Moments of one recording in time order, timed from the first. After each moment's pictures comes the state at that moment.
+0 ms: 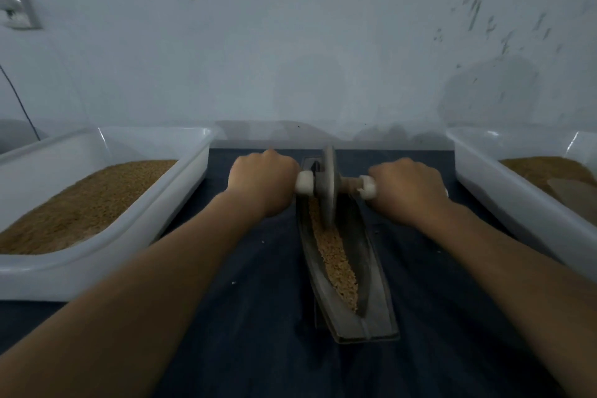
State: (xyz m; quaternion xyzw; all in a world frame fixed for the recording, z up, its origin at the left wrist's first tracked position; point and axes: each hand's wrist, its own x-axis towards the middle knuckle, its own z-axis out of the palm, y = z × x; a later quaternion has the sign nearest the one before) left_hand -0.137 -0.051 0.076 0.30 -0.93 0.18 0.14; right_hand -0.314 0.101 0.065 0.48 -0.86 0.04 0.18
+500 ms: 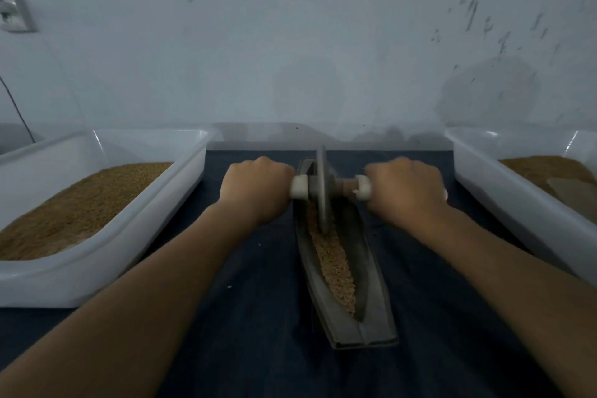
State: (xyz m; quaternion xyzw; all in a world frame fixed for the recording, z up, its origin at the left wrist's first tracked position) left_hand -0.134 -0.054 0.065 0.29 -0.93 0.17 0.15; right_hand -0.307 0.104 0.059 0.48 -0.85 0.01 0.23
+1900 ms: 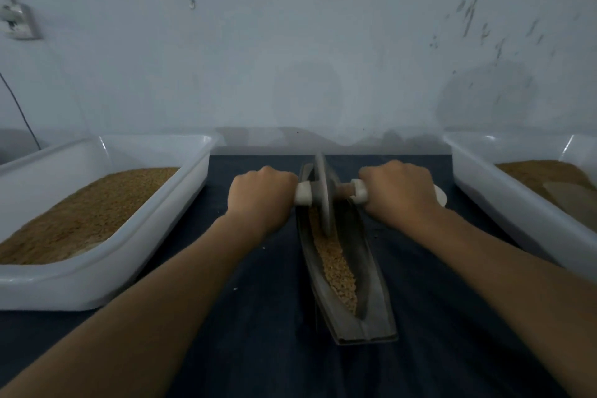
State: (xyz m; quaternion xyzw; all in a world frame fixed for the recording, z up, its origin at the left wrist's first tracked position) left_hand -0.129 -0.045 0.064 0.30 -0.92 0.15 0.18; right_hand -0.302 0.097 0.067 0.49 -0.84 0.03 0.23
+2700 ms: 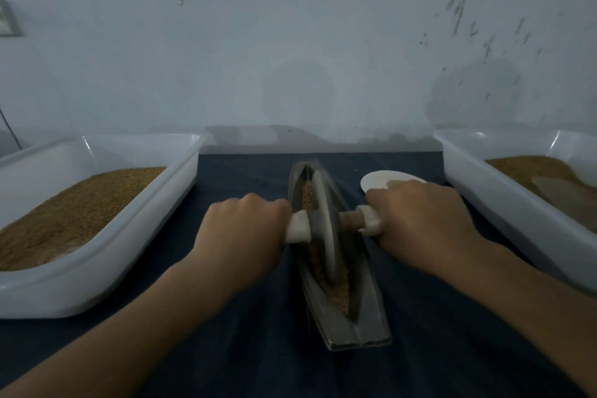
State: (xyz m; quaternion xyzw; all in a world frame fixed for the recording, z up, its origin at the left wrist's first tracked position) left_hand -0.079 -0.010 0.043 0.22 -0.92 0.22 0.23; right_hand -0.284 0.153 0.045 0.52 -0.76 0.03 0.38
